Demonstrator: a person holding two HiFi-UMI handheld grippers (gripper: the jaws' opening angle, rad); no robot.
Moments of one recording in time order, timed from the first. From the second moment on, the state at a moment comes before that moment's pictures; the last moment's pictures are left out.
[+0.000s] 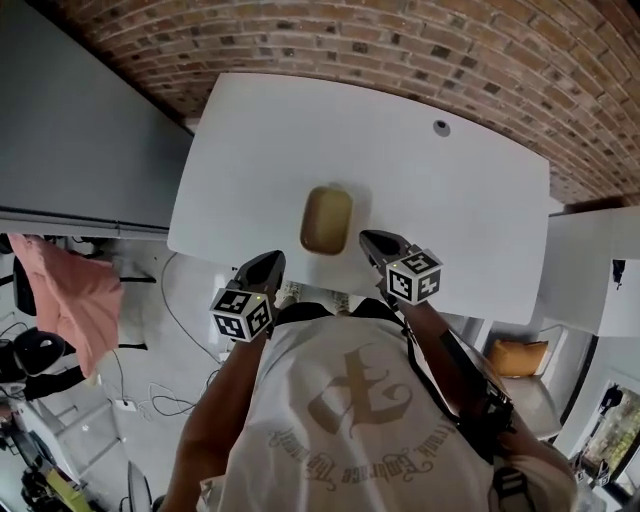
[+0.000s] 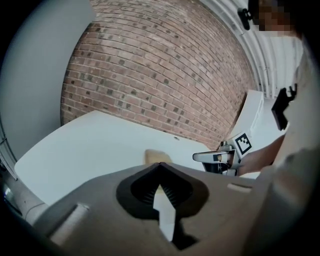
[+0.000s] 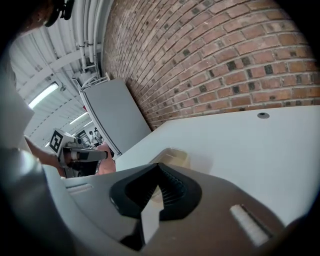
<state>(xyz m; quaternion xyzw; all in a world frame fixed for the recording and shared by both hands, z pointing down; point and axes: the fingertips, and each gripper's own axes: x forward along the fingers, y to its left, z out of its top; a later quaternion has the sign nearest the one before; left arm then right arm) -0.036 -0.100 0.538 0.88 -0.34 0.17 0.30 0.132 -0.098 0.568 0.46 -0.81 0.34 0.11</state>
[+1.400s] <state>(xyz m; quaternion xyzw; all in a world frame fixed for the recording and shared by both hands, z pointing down) -0.056 -0.192 0.571 0.91 -0.17 0.21 0.31 0.127 -0.129 0.645 0.60 -0.64 0.46 0.17</state>
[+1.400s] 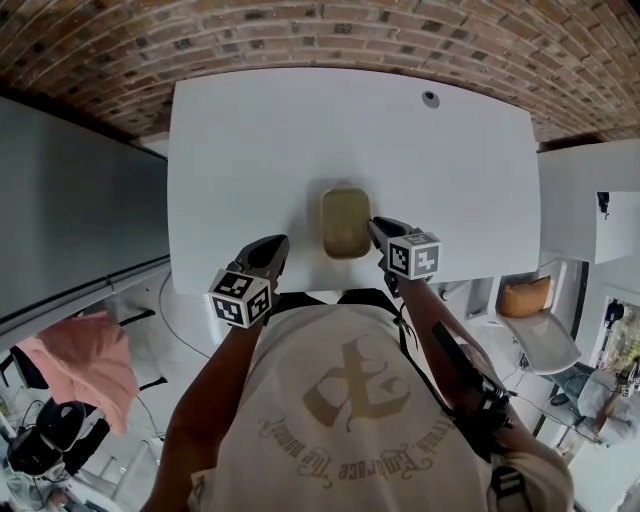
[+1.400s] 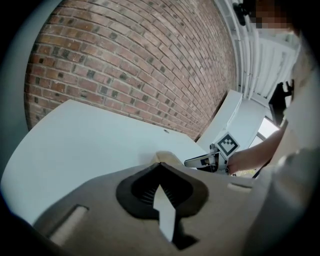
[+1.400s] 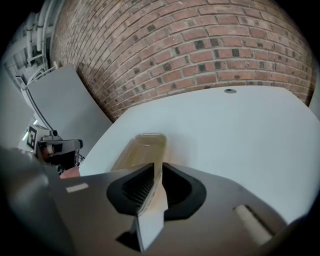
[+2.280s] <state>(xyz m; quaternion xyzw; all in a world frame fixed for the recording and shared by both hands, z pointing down) -0.052 -0.203 0.579 0.91 -0.14 0.22 0.32 0.133 -0.135 0.648 0.61 -0.60 0.50 0.15</state>
